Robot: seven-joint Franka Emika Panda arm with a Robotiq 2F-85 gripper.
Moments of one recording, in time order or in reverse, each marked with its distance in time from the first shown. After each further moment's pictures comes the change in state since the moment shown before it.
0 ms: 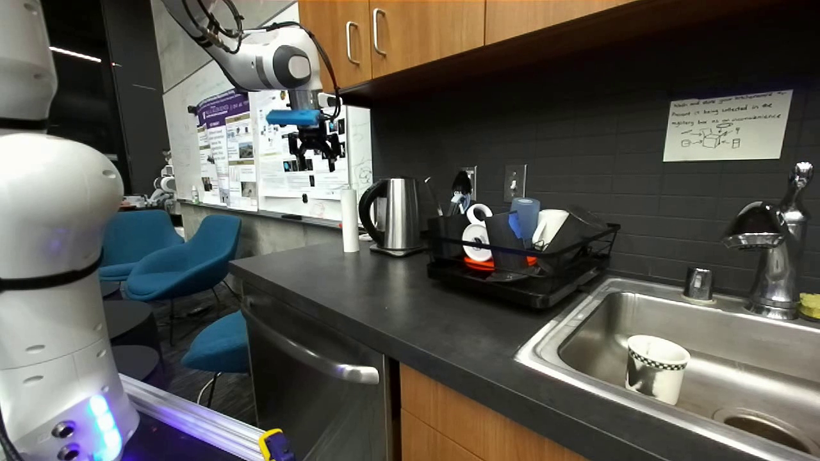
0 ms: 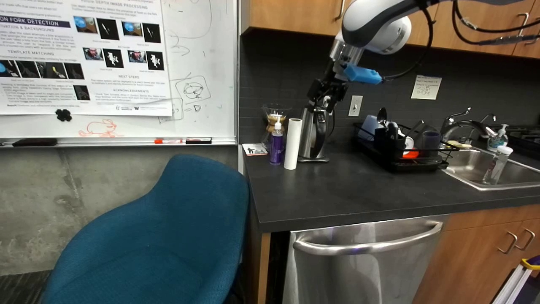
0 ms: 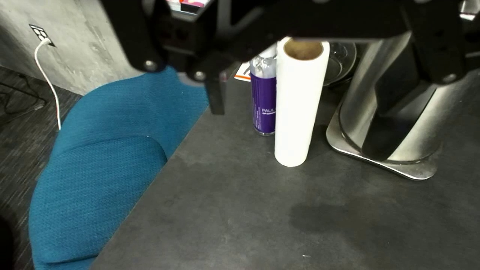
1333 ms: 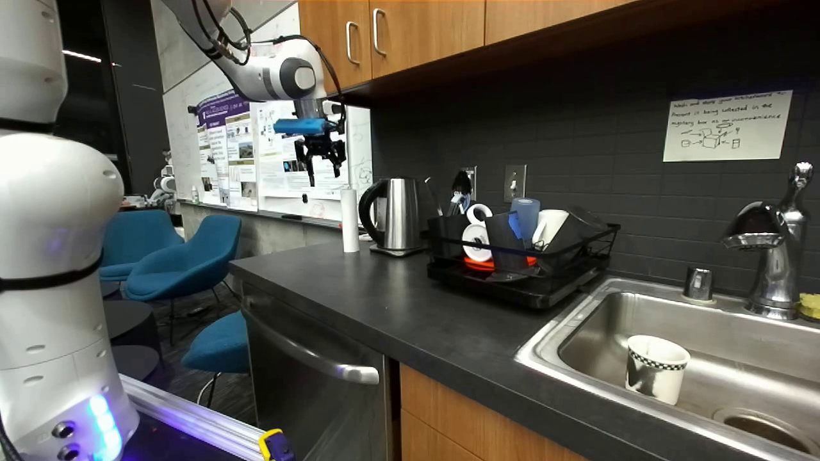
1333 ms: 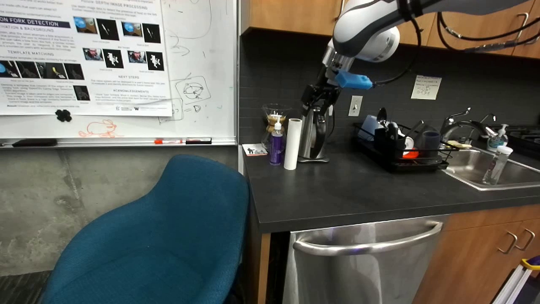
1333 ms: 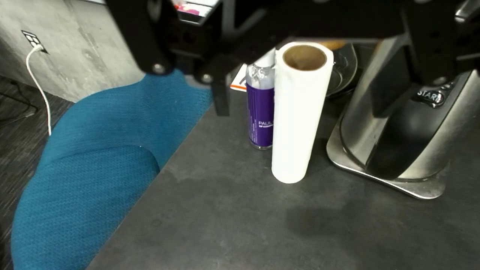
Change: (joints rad) arm 0.000 0.076 0.005 0.043 -0.018 0.066 0.012
